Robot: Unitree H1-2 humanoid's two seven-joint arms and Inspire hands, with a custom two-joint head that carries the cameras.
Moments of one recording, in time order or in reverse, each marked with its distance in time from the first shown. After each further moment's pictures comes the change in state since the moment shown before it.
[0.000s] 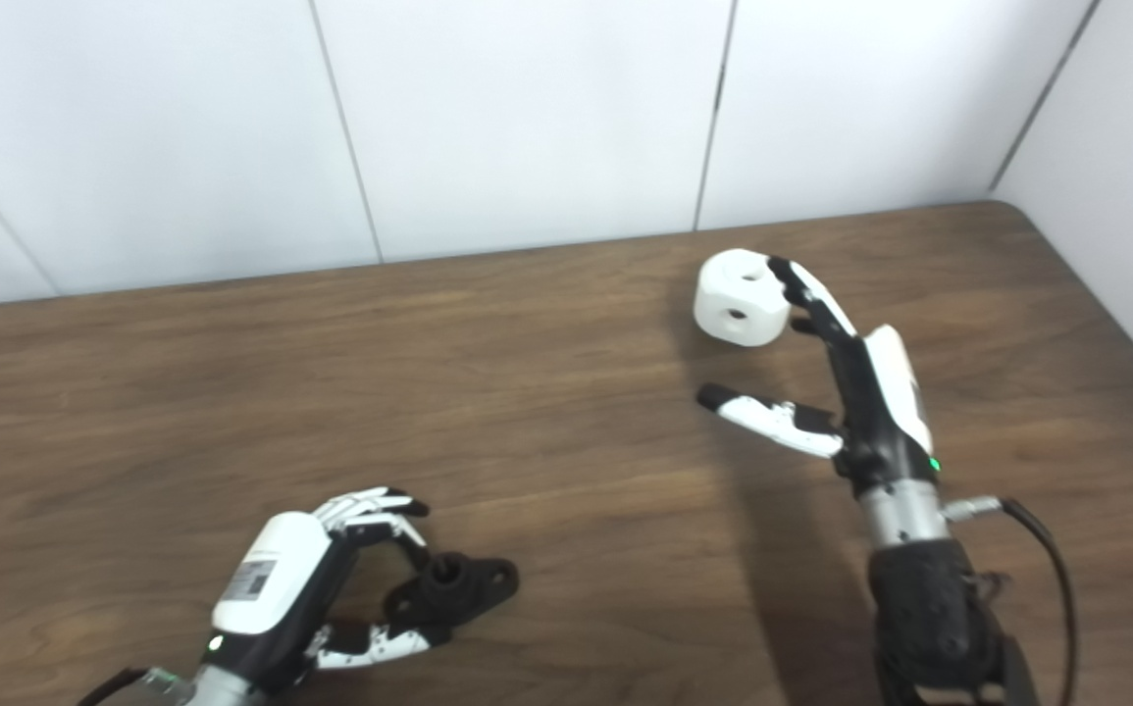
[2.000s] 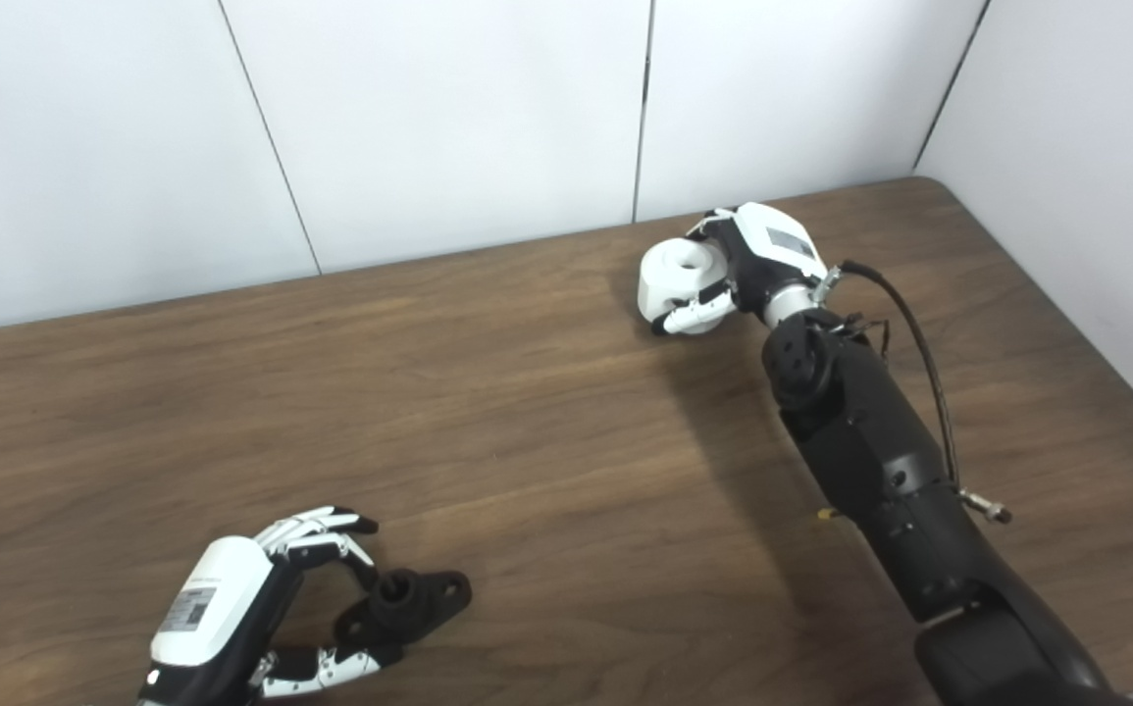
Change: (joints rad) left arm 0.009 0.021 0.024 -0.029 -0.019 -0.008 -0.046; right arm -0.475 -0.231 0.247 0.569 -0.220 0.282 0.125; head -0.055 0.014
